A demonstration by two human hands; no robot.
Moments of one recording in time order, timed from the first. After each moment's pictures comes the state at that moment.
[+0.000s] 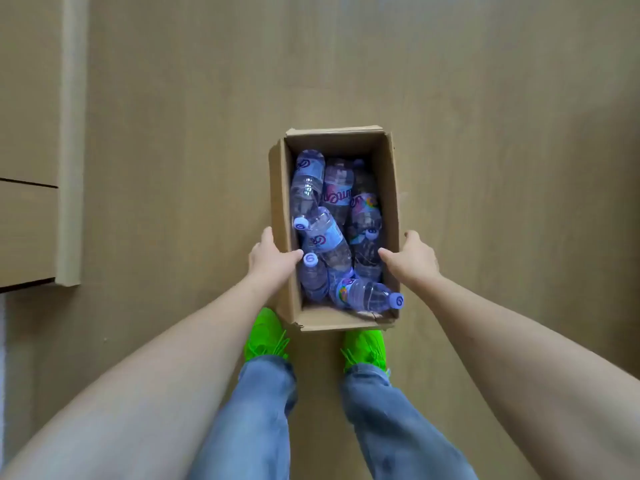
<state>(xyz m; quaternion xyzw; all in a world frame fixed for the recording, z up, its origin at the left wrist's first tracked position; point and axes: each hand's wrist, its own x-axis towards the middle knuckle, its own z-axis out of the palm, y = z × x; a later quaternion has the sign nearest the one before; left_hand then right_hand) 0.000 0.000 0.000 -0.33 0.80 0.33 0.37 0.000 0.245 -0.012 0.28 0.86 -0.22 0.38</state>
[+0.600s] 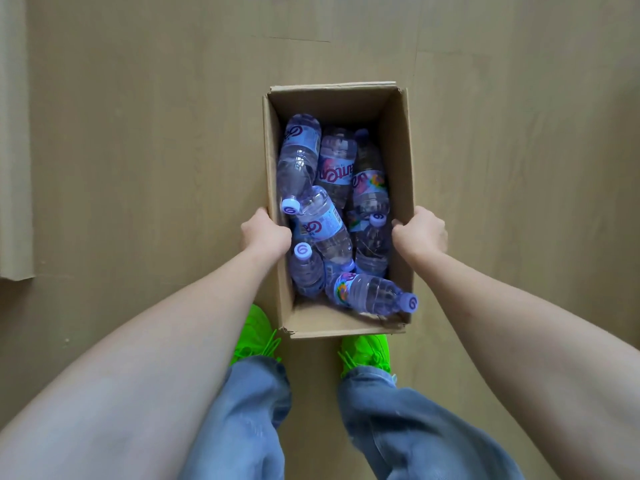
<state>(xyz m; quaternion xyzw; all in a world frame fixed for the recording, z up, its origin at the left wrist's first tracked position) -0.019 0.009 -0.105 -0.37 0.83 0.25 0.33 -0.014 0.251 -0.111 0.34 0.88 -0.17 0.29</state>
